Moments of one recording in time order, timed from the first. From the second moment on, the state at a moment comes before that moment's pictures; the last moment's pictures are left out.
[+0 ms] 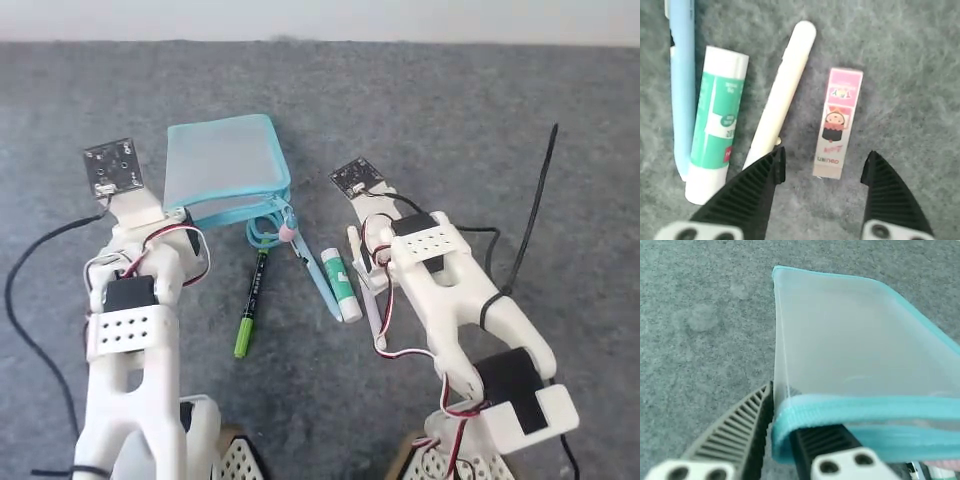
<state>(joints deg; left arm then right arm) -15.8 -41.9 61.3 36.9 12.4 -22.5 -0.7 35.2 52.5 14.2</state>
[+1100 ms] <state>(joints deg) -14.9 -41.9 62.2 36.9 12.4 -18.5 -19.9 29.9 73.8 15.8</state>
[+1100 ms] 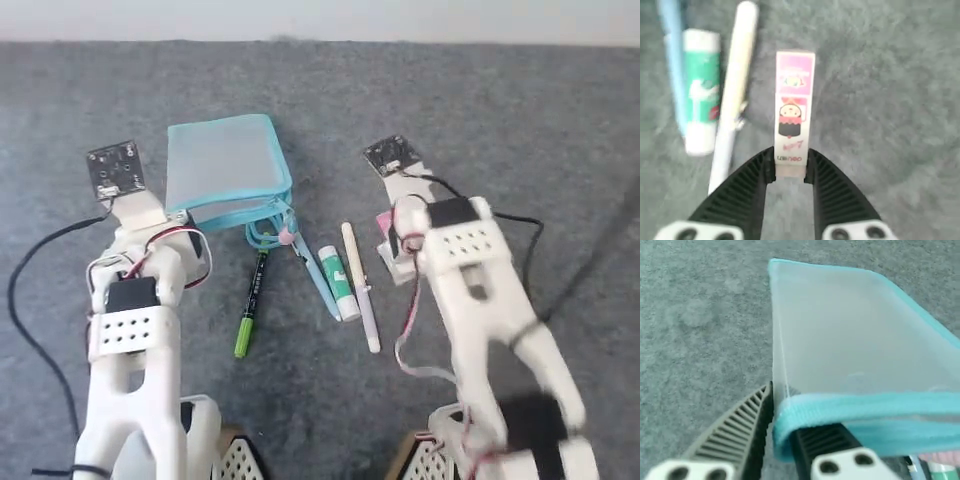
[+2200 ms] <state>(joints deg) 2.3 -42.0 64.7 35.7 12.2 -39.0 13.6 -25.2 97.4 10.4</state>
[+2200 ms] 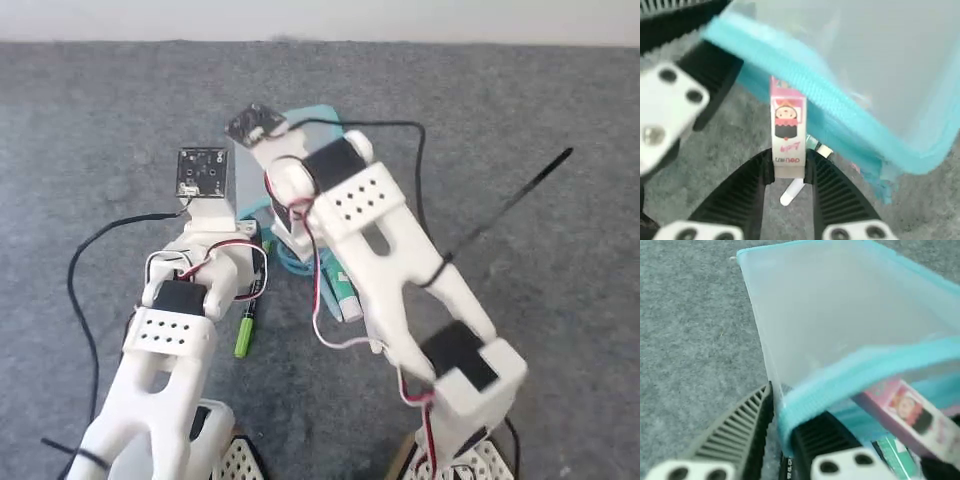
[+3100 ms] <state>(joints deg) 2.6 -42.0 64.7 34.4 11.5 -37.6 24.4 -47.5 100.7 10.2</state>
